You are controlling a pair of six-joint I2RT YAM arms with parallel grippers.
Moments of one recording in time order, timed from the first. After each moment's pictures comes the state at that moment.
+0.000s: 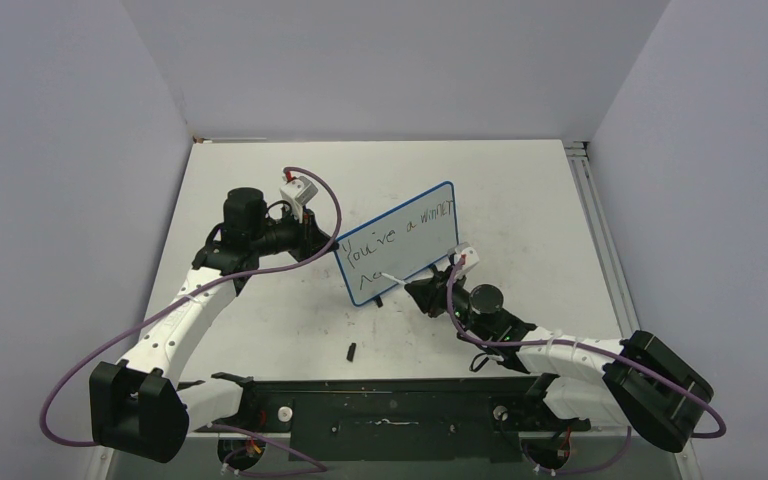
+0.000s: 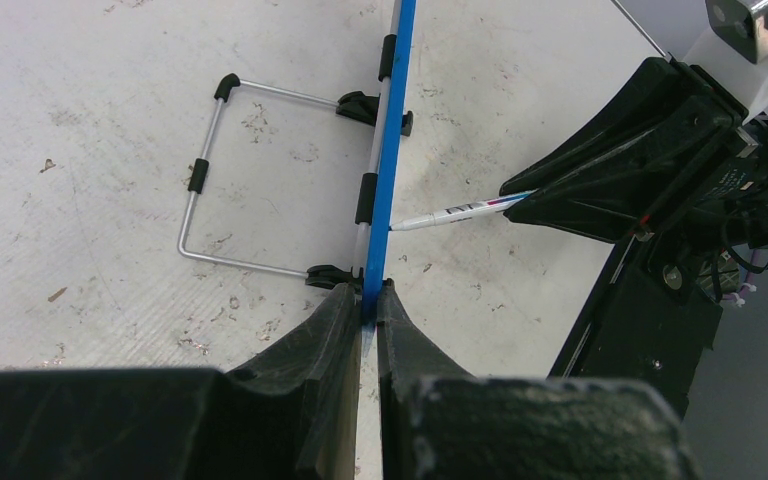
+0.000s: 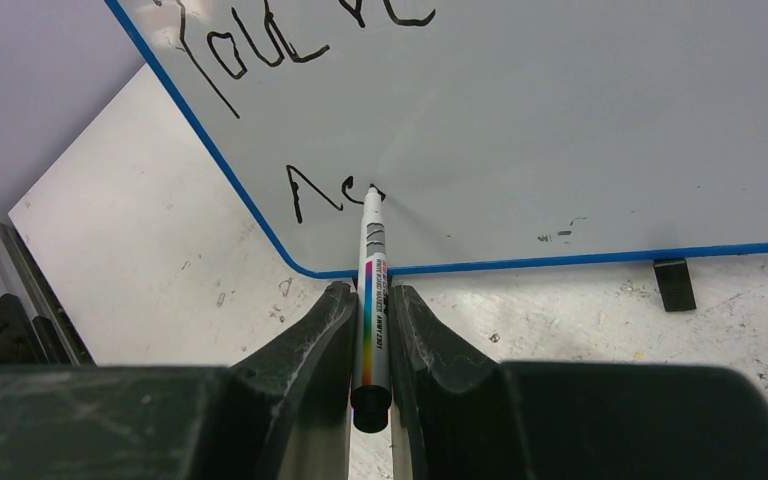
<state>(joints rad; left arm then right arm) -0.26 1.17 0.90 -0.23 0.72 -0.07 0.80 1.16 0.25 0.76 0.02 0.42</state>
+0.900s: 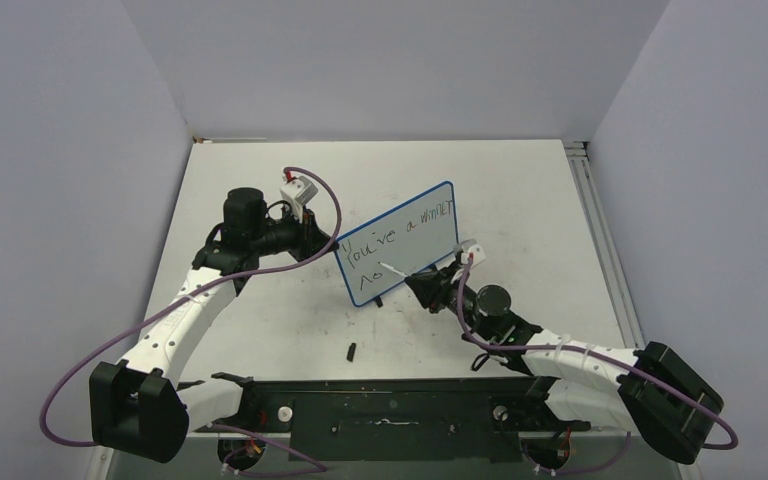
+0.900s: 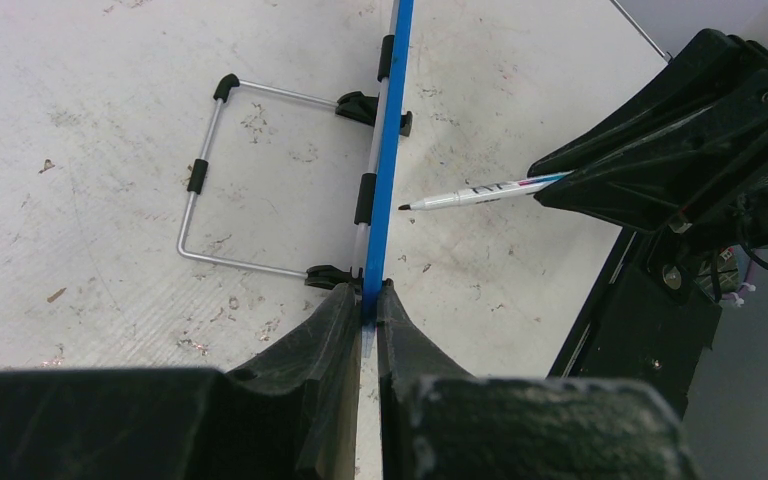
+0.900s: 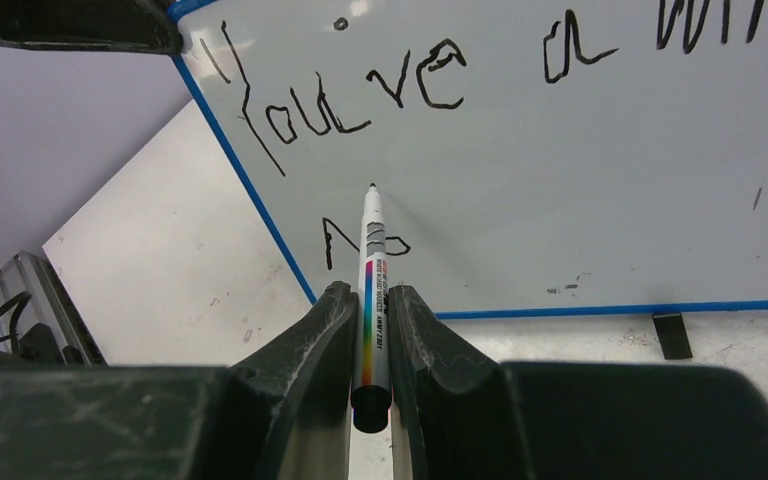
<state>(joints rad) -0.26 1.17 0.90 -0.23 0.72 -0.07 0.81 1.10 0.26 0.77 0.03 0.41</state>
